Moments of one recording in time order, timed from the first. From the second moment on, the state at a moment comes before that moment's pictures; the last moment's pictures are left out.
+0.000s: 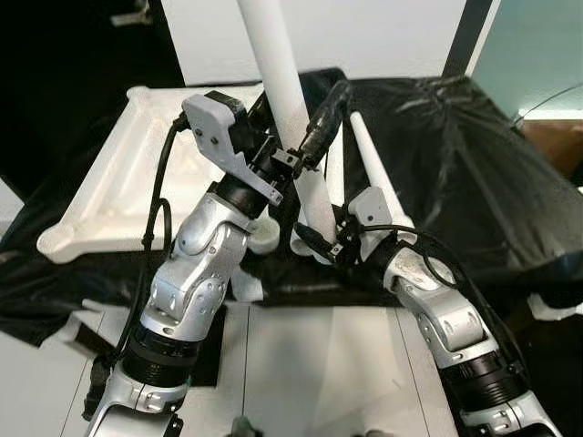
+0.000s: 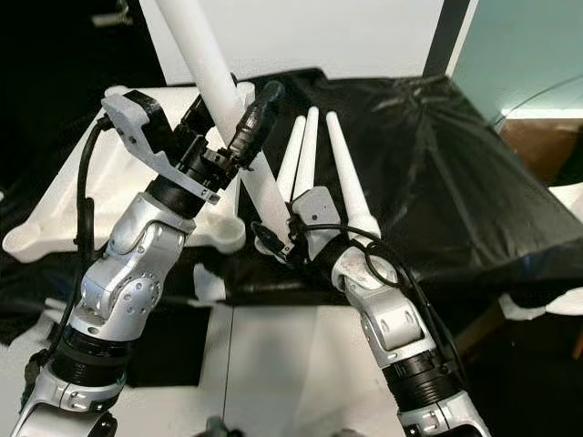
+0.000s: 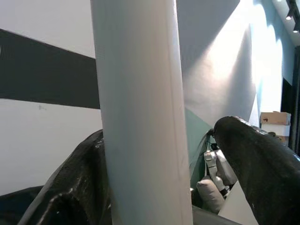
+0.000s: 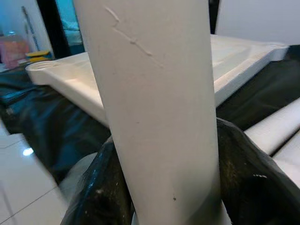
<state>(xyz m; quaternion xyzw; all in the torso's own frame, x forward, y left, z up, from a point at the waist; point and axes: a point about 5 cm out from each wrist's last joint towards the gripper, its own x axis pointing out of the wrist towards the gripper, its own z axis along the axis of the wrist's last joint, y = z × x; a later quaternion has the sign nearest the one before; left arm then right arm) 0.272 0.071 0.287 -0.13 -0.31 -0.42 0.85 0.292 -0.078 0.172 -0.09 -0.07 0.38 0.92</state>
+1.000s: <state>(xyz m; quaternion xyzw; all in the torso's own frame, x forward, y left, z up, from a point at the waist) 0.312 0.098 0.205 -0.04 -0.19 -0.33 0.93 0.323 -0.143 0.196 -0.06 -0.14 0.07 0.99</state>
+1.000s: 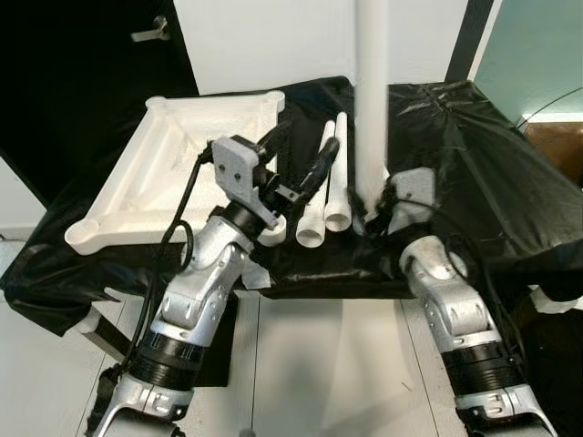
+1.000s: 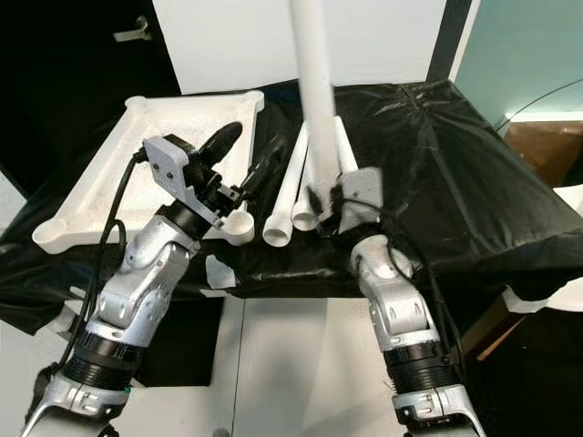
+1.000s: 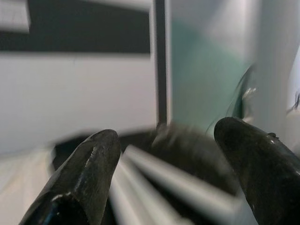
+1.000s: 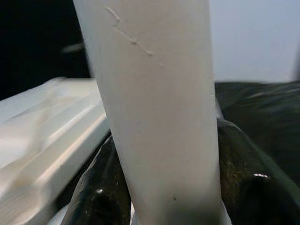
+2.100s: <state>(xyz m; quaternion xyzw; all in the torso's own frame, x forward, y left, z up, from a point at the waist) 0.329 0.123 0.175 0.01 -0.13 -0.15 0.98 0.251 -0.200 0.170 -0.13 -0.18 -0.24 0.94</state>
